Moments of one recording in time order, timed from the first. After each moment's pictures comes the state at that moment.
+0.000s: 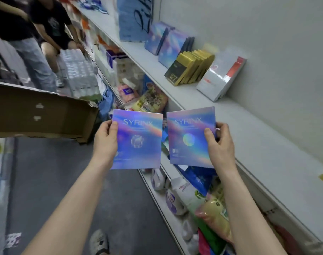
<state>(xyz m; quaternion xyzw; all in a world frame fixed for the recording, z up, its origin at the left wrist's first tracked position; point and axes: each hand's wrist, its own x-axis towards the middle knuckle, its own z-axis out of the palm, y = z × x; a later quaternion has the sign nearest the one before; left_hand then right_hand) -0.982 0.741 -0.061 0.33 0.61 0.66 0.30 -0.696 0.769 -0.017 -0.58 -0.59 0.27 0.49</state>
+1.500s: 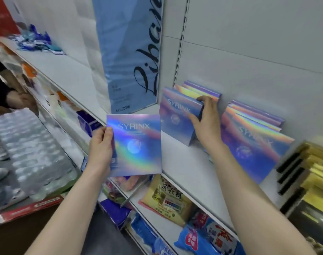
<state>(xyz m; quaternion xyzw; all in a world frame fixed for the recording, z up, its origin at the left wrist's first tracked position) -1.312 1.390 -0.004 0.38 0.52 0.65 0.39 -1.040 1.426 0.048 -0.61 -0.64 0.02 0.47</state>
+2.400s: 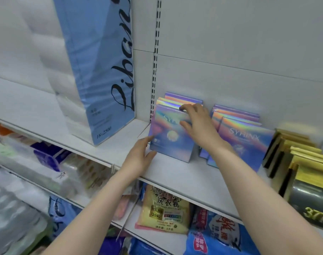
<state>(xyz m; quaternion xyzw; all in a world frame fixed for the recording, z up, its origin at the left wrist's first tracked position) -1.272 1.475 -0.017 0.79 0.39 0.32 0.36 -1.060 1.427 0.075 -0.70 -0.65 -0.10 0.27</state>
